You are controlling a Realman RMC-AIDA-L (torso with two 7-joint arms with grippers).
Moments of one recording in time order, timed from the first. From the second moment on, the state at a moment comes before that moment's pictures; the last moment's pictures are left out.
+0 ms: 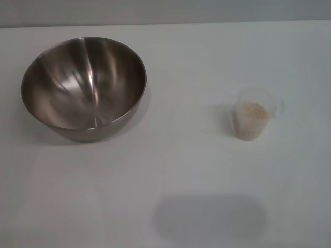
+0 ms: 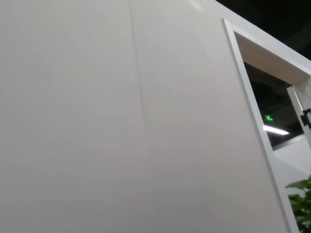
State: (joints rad) left arm -0.29 -2.07 -0.48 -0.24 1.45 1.39 0.08; right arm 0.17 2.08 0.16 0.03 -0.86 -1.75 0.21
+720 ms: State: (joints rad) left arm -0.36 -2.06 -0.48 -0.24 1.58 1.37 0.14; right arm 0.19 2.08 0.13 0.07 -0.88 -1.71 0.21
